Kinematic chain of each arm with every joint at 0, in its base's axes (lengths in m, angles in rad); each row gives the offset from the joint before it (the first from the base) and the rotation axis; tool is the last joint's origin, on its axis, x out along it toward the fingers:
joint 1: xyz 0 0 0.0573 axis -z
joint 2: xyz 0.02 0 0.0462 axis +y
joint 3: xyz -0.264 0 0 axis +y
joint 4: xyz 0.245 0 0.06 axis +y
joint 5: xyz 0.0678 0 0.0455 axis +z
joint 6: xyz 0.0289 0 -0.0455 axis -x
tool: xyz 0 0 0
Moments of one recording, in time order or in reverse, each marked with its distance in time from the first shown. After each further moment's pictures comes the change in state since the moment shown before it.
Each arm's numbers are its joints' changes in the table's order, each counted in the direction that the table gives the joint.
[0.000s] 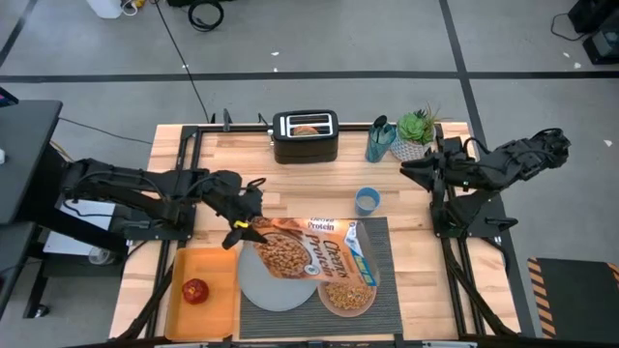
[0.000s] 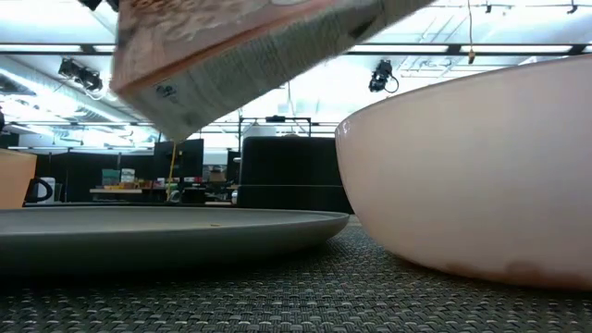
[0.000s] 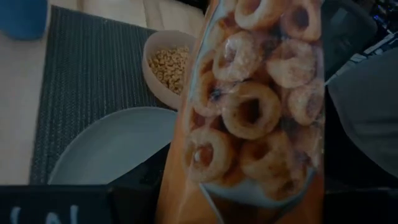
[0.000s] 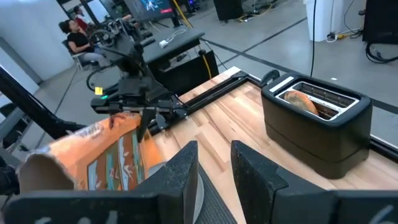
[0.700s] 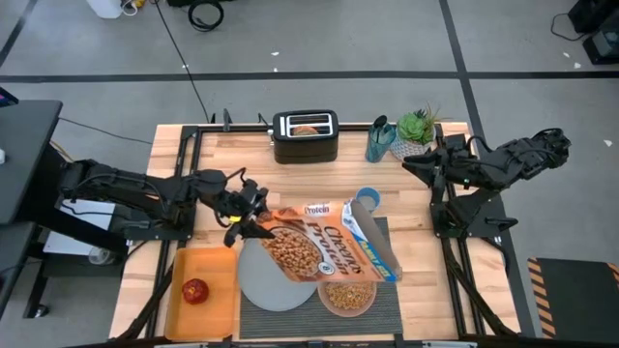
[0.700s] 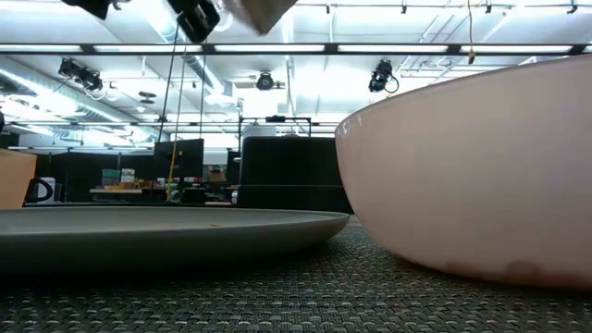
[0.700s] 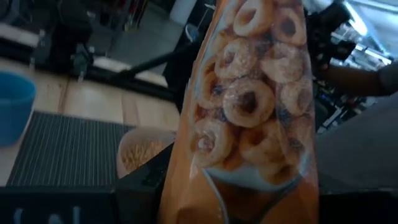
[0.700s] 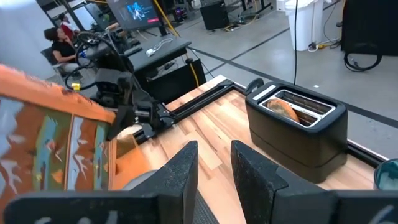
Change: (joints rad) left arm 0.007 -0.020 0.128 -0.552 0.044 0.163; right arm 0.000 -0.011 0.000 0.016 -0.068 0.007
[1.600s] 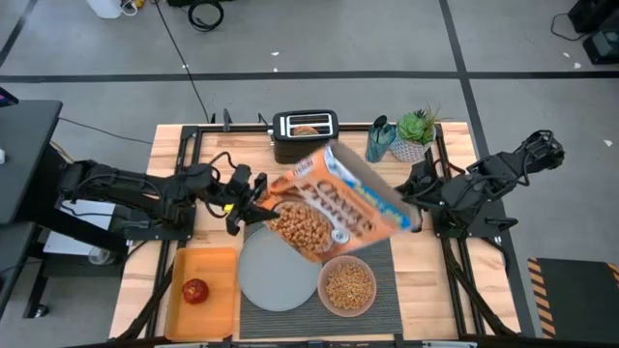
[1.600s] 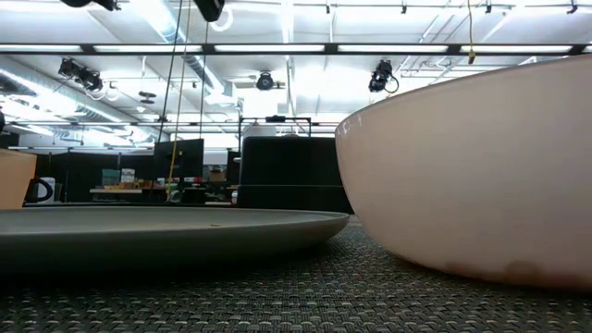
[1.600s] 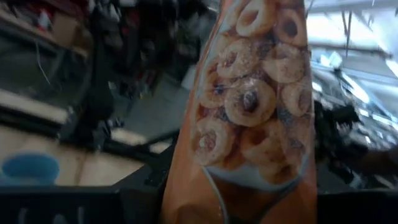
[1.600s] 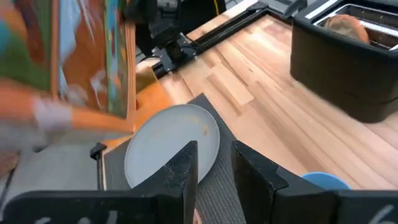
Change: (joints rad) left arm -0.024 0.000 -0.001 -0.261 0.164 0.073; right arm 0.000 0.199 0.000 0.038 0.236 -0.168
